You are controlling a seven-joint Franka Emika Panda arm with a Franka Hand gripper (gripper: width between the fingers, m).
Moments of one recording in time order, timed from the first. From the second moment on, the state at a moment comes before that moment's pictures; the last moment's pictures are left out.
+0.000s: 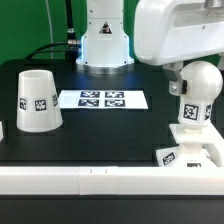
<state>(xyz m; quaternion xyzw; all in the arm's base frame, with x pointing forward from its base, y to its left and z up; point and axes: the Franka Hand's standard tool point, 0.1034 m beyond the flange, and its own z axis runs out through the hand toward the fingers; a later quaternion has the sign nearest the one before) 0.626 0.095 0.124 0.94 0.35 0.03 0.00</state>
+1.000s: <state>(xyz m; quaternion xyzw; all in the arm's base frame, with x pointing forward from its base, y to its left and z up) 0.631 0.091 0.126 0.71 0.70 0.02 0.05</state>
